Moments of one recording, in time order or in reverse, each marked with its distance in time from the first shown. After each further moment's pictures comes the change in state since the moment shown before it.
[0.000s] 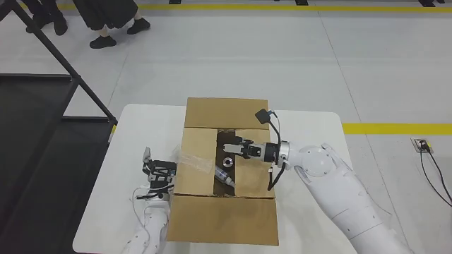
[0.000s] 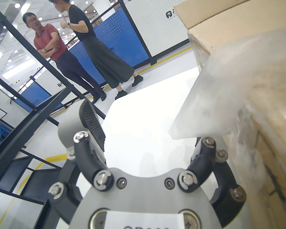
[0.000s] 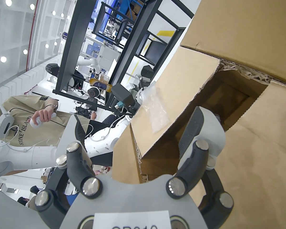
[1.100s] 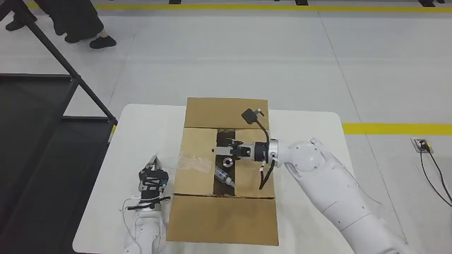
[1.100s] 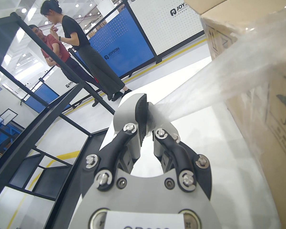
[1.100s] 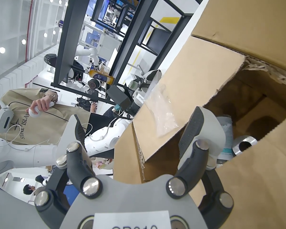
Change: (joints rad) left arm 0.135 0.015 -0.118 -0.131 0.093 -0.030 -0.020; right arm 0.092 -0.057 -0.104 0.101 0.036 -0.018 0.037
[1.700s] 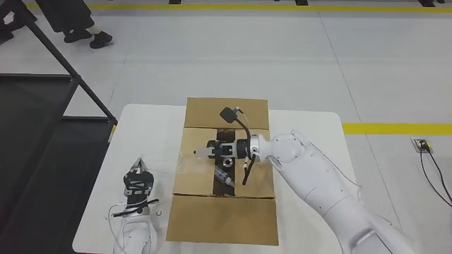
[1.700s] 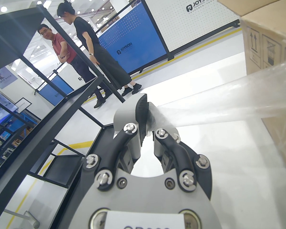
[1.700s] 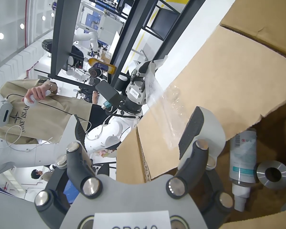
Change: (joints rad) left arm 0.097 0.009 -0.096 -0.148 0.006 0.015 -0.052; right arm 0.155 -0.127 -0.153 0.238 0.092 -0.030 0.043
